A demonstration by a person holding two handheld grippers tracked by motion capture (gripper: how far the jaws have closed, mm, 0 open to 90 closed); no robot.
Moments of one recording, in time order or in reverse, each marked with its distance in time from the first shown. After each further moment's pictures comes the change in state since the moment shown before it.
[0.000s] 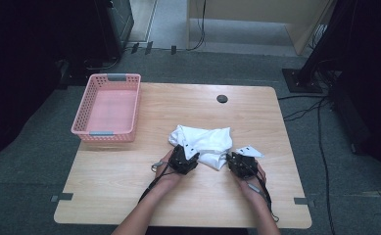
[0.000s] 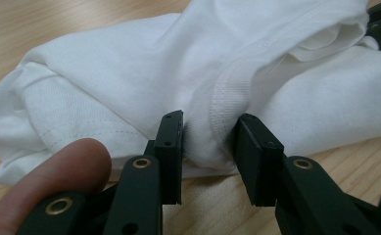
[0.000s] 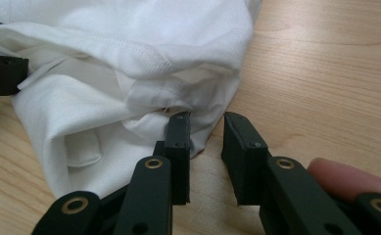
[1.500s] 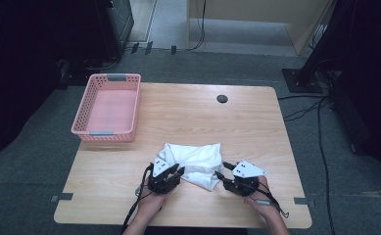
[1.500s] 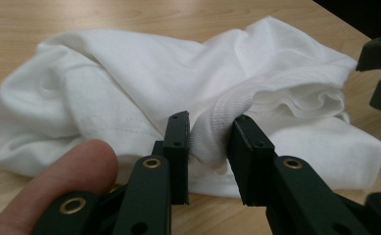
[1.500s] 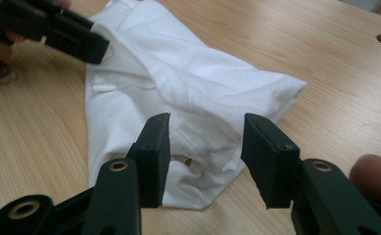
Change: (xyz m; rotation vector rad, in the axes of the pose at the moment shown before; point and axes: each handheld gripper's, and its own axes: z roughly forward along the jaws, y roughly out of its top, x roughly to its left) left arm 0.013 -0.050 -0.073 -0.102 -0.104 -0.350; right arm 0.025 -0.012 -0.052 -0.132 0.313 -0.352
